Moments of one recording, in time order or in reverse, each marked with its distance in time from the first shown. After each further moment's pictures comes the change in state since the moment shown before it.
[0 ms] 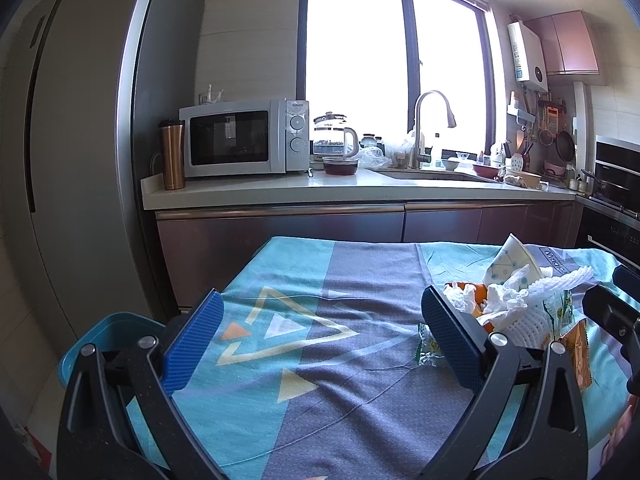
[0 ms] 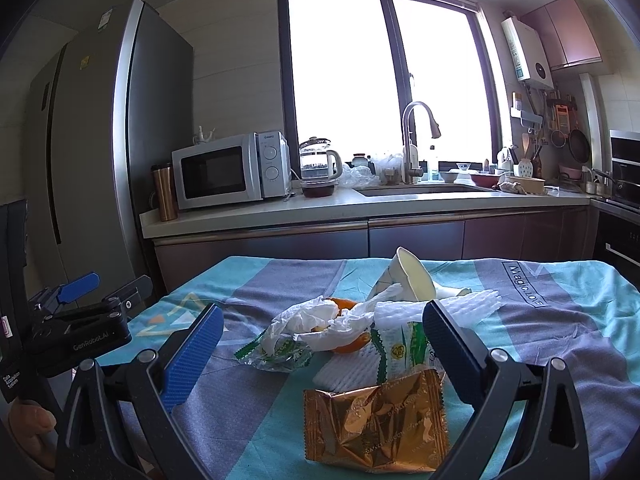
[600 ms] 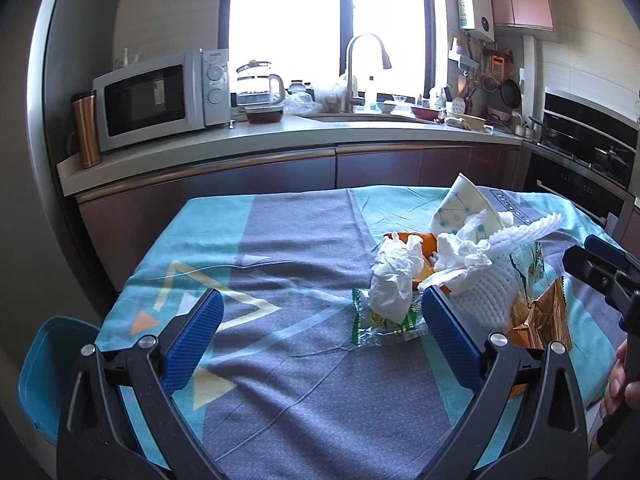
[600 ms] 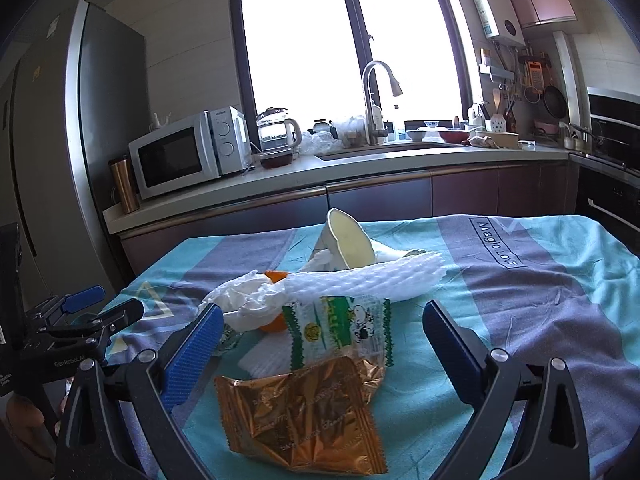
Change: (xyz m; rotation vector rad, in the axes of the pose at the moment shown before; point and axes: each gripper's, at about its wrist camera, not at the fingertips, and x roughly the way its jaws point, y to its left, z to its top) left arm 0.065 -0.049 -0.010 0.114 0.198 -0.252; right arm 0.027 -0.068 -0.008 0.117 0.126 -0.074
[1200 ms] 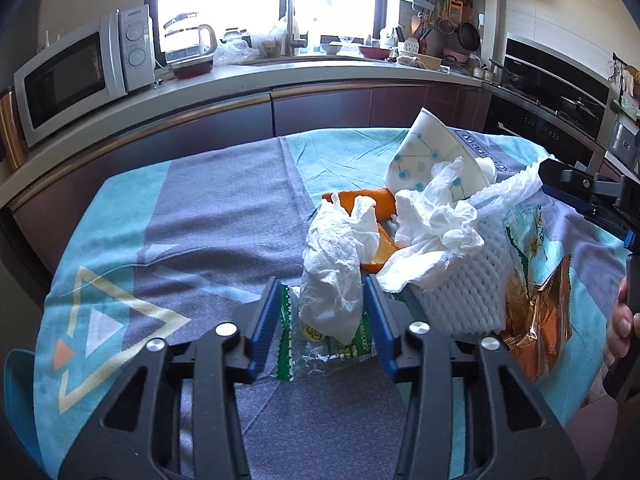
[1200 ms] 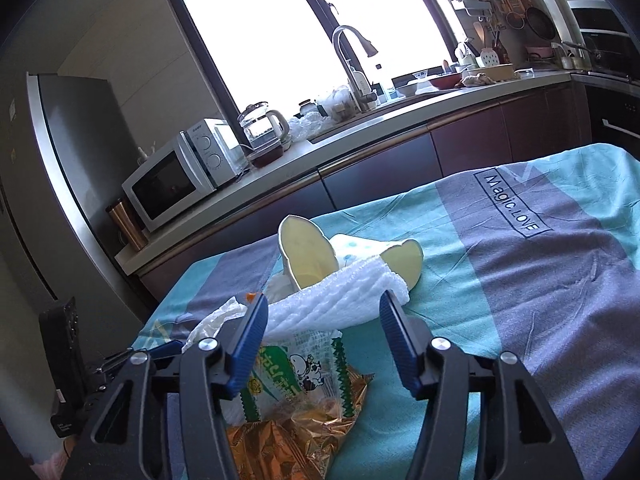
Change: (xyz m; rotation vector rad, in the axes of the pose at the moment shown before) left arm 0.086 -0.040 0.011 0.074 0.221 -0.173; right arm 0.045 -0.063 0.020 0.236 0.093 0.144
